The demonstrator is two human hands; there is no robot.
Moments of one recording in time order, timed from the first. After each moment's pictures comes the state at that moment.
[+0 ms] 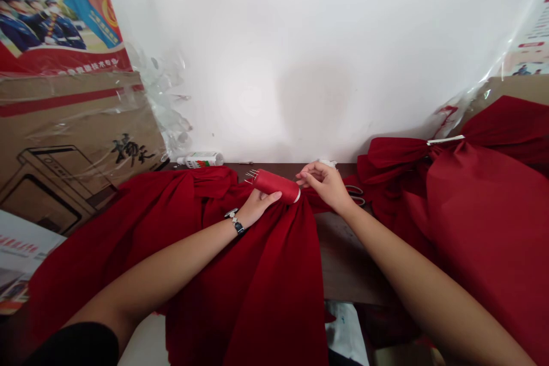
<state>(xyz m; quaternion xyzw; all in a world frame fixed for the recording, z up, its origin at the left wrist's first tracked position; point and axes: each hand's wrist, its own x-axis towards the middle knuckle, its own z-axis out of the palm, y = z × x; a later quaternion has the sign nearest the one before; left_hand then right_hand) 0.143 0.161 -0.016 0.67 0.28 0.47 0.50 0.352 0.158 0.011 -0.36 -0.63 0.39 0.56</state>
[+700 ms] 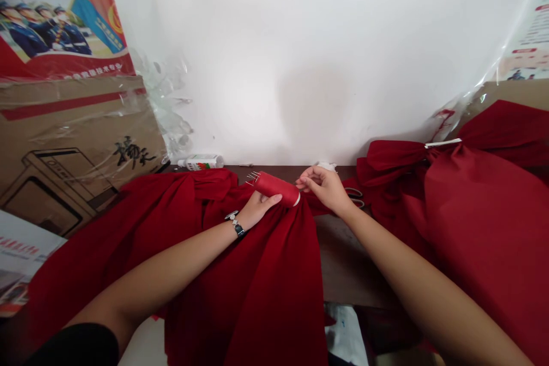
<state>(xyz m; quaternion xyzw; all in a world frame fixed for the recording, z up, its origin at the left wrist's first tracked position) 0.142 0.161 -0.018 0.69 0.29 0.46 0.48 0.353 0.157 0.010 -0.38 -0.64 0.40 0.54</state>
